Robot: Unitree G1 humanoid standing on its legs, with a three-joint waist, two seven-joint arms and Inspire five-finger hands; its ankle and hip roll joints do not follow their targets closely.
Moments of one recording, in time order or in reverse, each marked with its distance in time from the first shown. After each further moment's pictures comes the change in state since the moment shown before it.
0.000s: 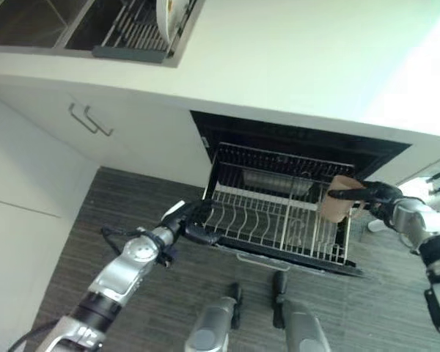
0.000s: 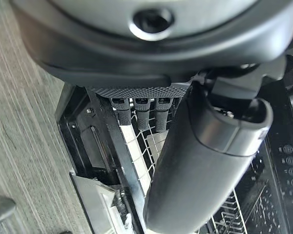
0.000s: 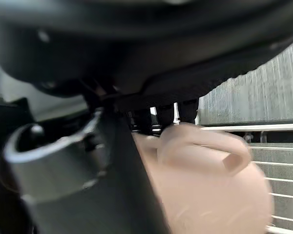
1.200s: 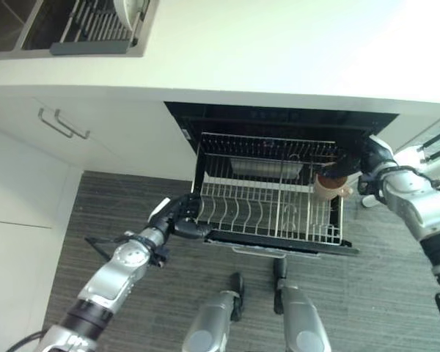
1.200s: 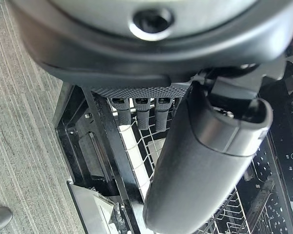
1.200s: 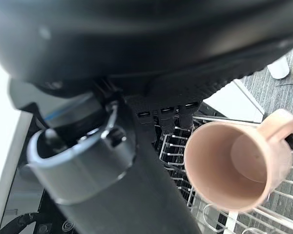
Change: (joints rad) left arm 0.092 0.029 0.053 -0.031 -0.067 -0.059 0.103; right arm 0.085 -0.058 0.011 -0.574 -0.196 0.021 -0.093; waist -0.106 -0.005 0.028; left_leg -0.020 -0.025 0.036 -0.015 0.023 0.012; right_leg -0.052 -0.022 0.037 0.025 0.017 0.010
